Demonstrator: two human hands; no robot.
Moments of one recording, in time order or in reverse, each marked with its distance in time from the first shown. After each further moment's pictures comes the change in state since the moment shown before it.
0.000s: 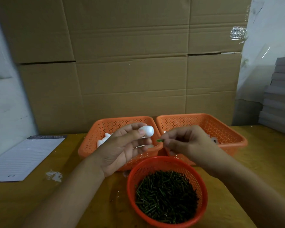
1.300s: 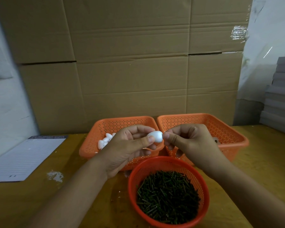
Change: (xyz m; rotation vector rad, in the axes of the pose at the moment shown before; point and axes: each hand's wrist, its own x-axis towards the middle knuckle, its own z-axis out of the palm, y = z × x) left_hand -0.007 0.001 0.011 0.282 -0.016 0.060; right_hand -0.001 -0.002 0.007 -0.058 0.162 -0.120
